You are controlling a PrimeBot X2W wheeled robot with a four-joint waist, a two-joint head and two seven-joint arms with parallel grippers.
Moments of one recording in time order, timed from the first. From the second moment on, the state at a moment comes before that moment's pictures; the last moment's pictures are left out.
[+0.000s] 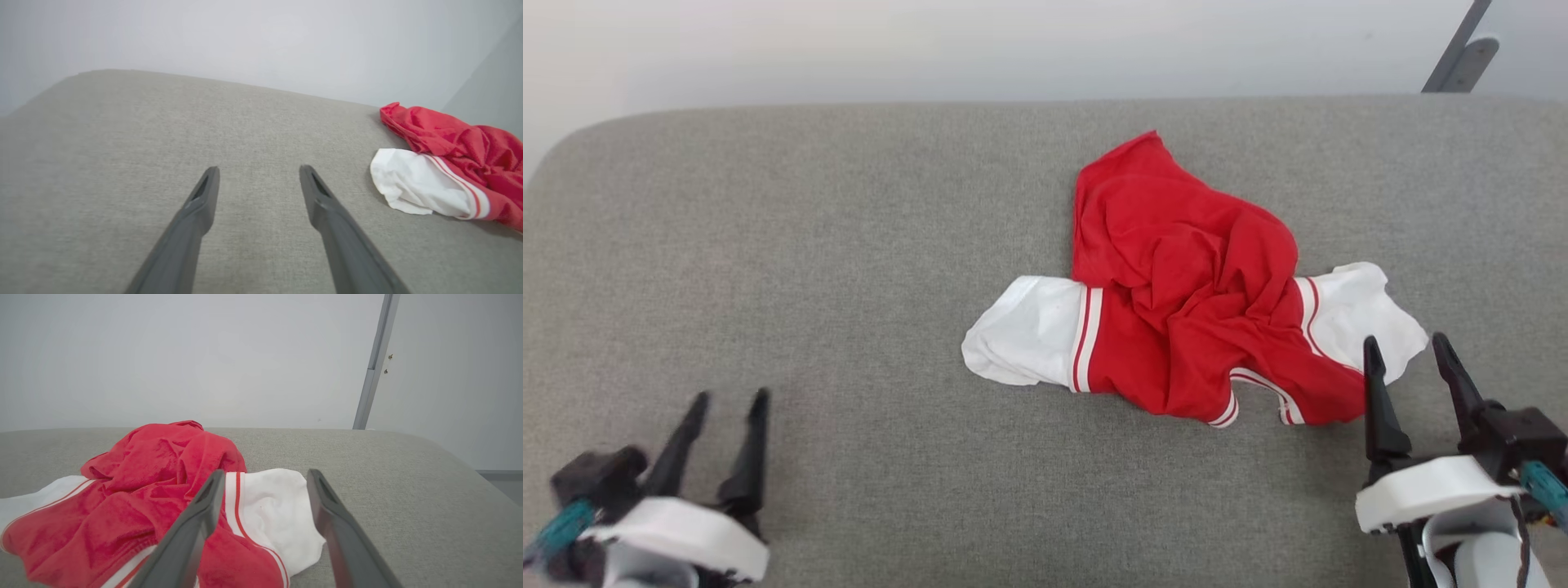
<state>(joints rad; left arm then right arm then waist) -0.10 0.41 -0.15 0.34 -0.61 -0.13 -0.26 -0.12 -0.05 -0.14 0.24 0.06 0.13 -0.26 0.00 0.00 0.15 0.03</state>
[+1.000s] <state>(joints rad) 0.07 0.28 -0.01 0.15 -0.39 -0.13 -0.26 -0.05 -0.05 -0.15 0.24 0.10 0.13 -0.26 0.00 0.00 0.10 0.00</state>
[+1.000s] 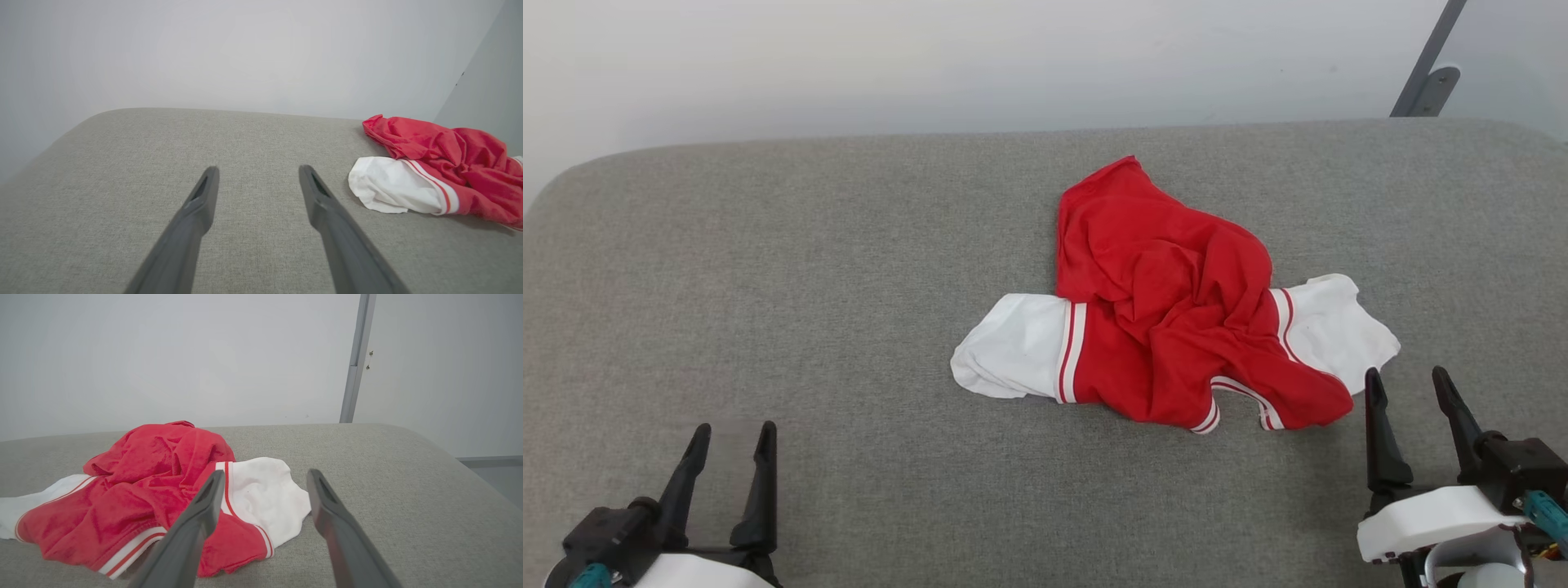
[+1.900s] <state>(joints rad) -0.77 1.04 -1.23 -0.01 -0.77 -0.13 -0.01 -0.17 -0.05 -0.06 0.21 0.22 0.13 -0.26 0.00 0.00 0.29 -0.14</state>
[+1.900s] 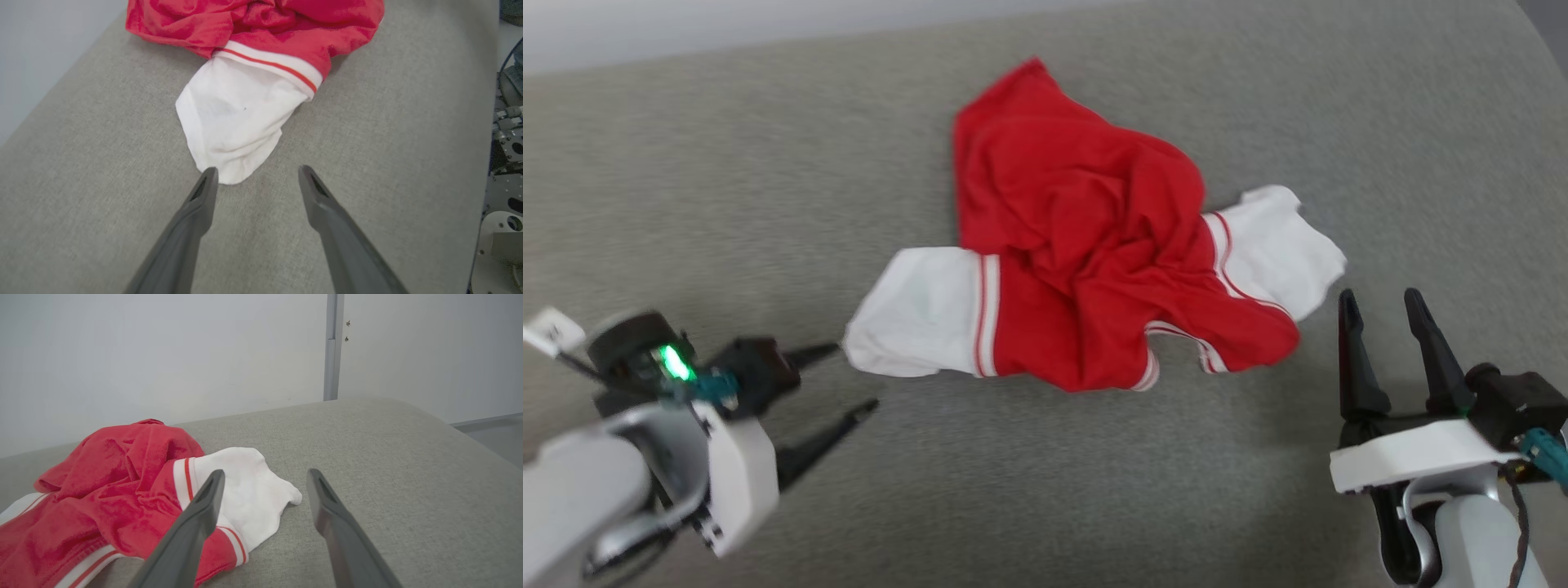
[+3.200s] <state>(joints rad) -0.85 0.98 -1.27 0.05 -0.73 -0.13 0.06 -0.46 -0.09 0.10 0.35 0.11 0.13 0.31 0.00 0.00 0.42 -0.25</state>
